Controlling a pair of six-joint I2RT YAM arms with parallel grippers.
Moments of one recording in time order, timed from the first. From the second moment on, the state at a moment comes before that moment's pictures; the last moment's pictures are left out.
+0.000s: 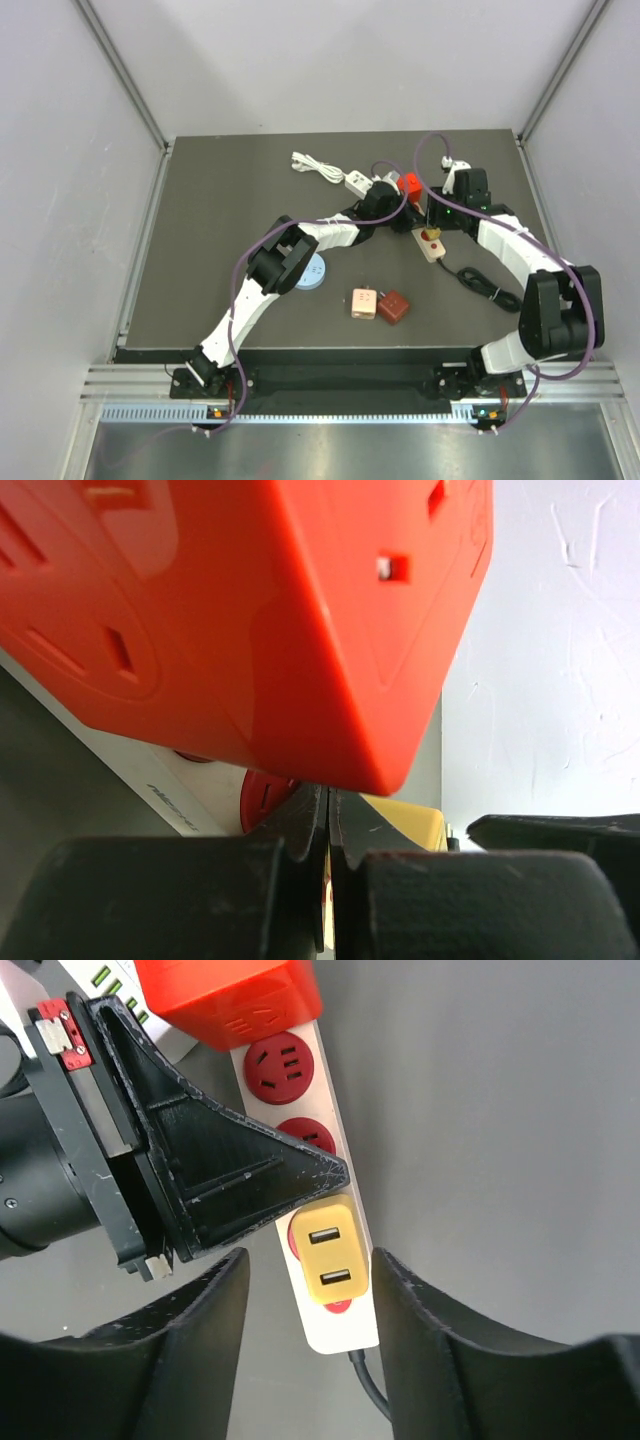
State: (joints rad) left arm -0.79 2.54 1.86 0.29 0.32 -1.13; right arm 0.15 1.47 0.99 -0.30 -0.06 0.12
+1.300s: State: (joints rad) left arm -0.79 2.54 1.86 0.30 0.33 -1.14; right arm 0.17 1.57 0.97 -0.29 0.04 0.17
